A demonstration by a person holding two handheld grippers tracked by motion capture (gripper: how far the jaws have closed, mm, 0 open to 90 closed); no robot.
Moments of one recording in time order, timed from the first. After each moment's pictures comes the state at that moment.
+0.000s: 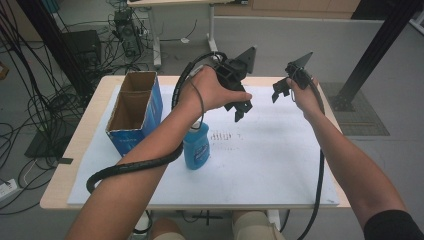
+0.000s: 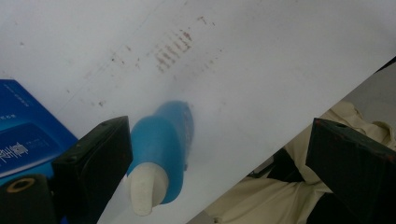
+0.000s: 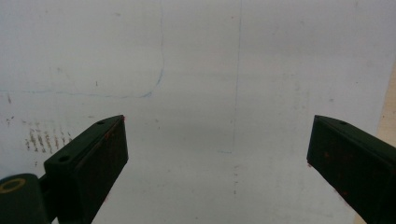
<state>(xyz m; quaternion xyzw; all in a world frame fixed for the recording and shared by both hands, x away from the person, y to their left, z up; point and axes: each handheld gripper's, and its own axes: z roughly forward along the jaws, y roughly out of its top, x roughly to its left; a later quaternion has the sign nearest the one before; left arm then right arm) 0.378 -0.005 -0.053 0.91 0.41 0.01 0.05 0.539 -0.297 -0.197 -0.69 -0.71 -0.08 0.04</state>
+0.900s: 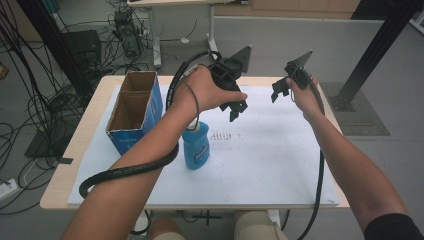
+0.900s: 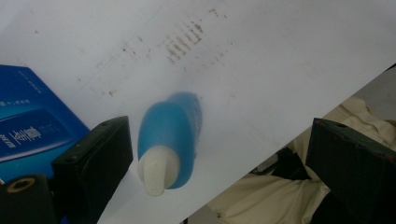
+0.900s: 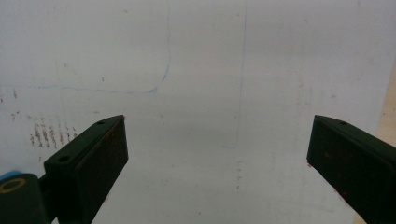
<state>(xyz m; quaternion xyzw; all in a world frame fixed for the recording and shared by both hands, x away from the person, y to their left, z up) 0.372 0.004 -0.049 0.91 0.42 0.02 0.05 0.533 -0.293 -0.191 -0.69 -0.72 -0.08 0.04</state>
